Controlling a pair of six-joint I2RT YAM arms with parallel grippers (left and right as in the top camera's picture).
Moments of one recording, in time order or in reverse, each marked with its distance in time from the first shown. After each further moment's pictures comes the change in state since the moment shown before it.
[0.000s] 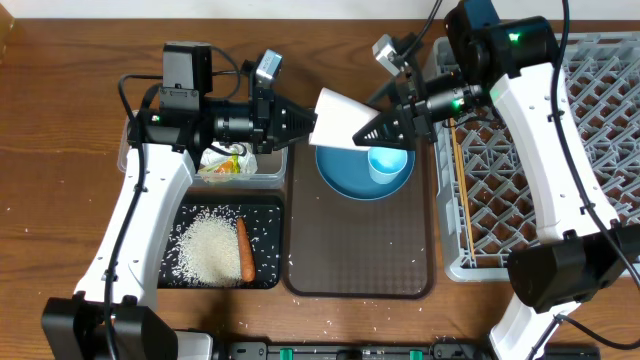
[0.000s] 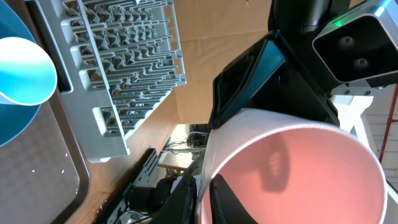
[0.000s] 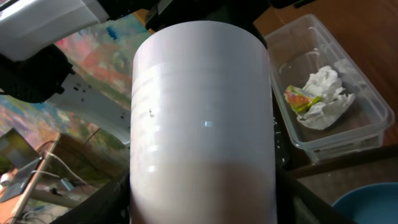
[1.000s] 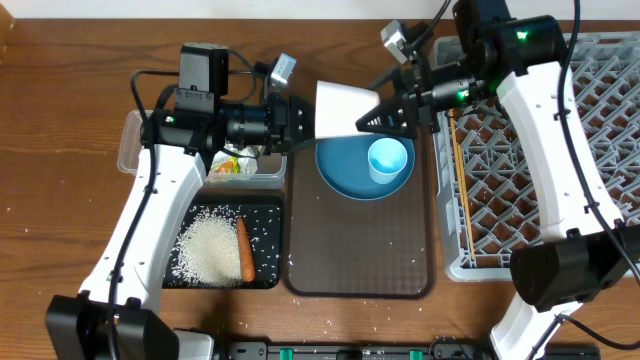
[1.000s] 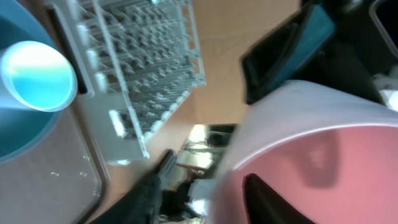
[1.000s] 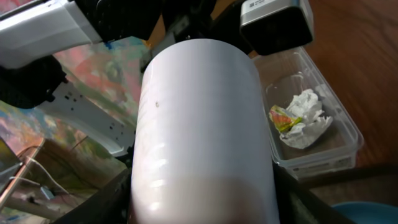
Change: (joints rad) left arm -0.058 0.000 0.000 -0.003 -0.135 0.049; right arm -0.026 0.000 -0.001 0.112 -0.038 0.032
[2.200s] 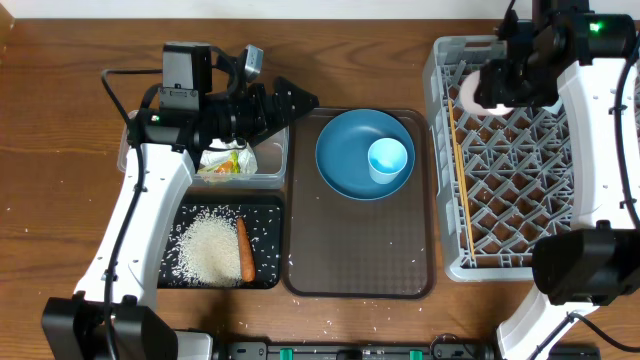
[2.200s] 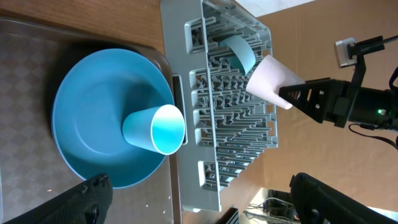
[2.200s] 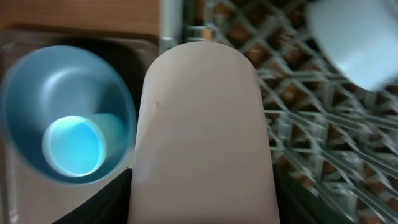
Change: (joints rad) left arm 0.060 0.000 0.000 0.000 -0.351 0.003; right arm -0.219 0.000 0.000 0.095 1.212 0.753
